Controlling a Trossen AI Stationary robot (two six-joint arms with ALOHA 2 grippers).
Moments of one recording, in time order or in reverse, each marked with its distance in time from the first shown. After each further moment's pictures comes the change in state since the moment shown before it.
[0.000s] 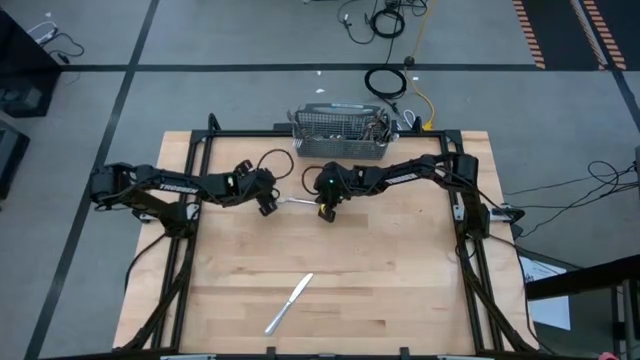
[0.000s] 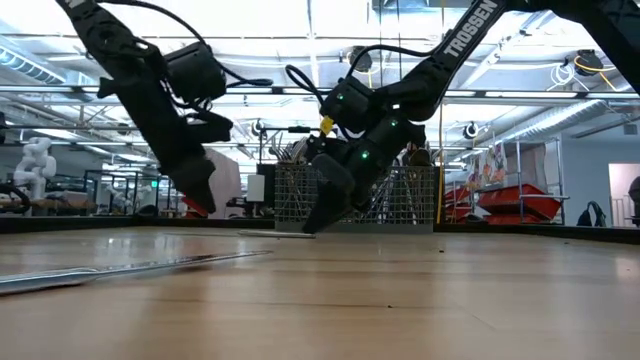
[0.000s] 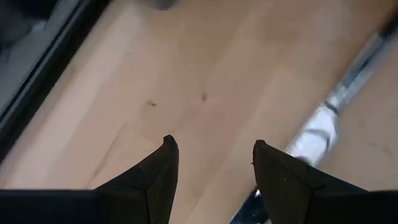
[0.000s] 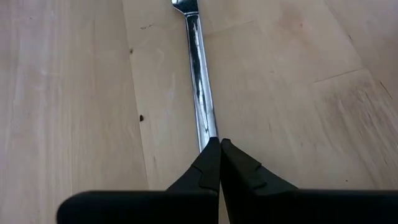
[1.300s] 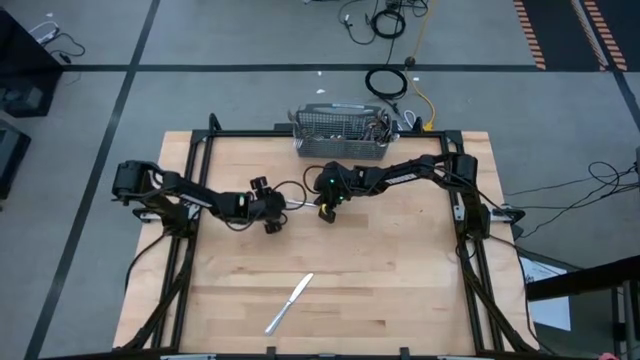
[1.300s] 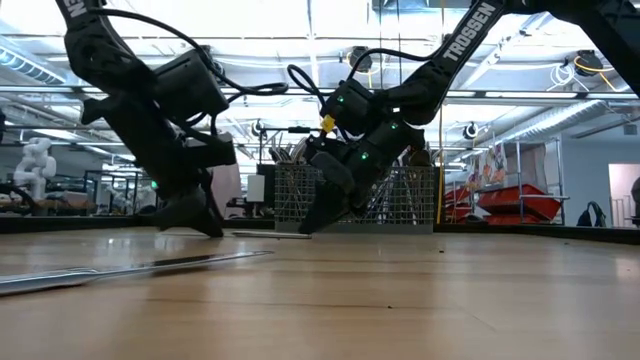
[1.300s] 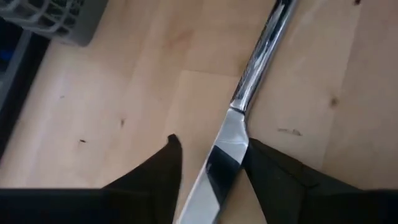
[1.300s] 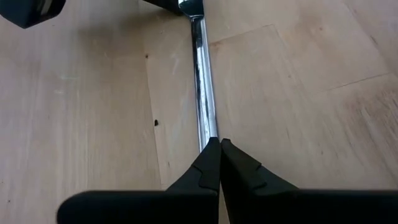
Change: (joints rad) left arm -0.206 0.270 -0.051 0.174 -0.076 0.067; right arm -0.007 0.004 -0.002 0.046 -0.058 0.007
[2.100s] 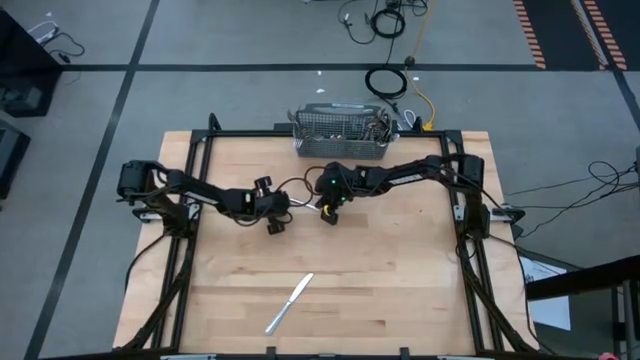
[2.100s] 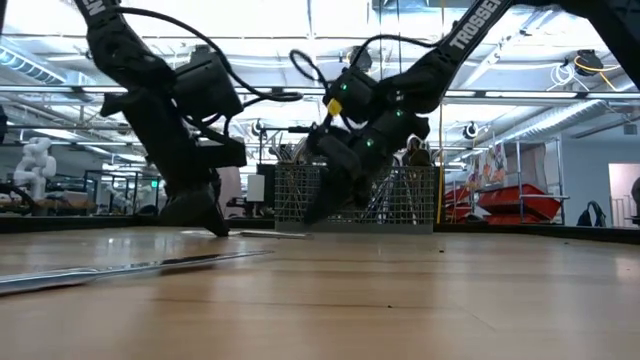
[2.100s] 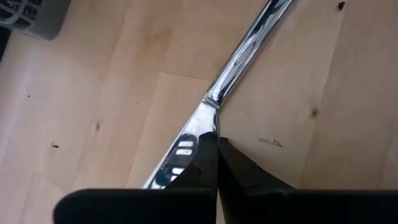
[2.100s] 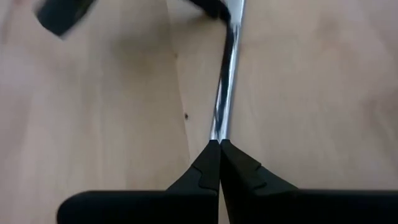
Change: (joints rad) left arm 0.024 0.005 0.093 -0.118 0.083 -0.010; right arm 0.011 -0.072 -0.005 -0.014 -0.036 0.012
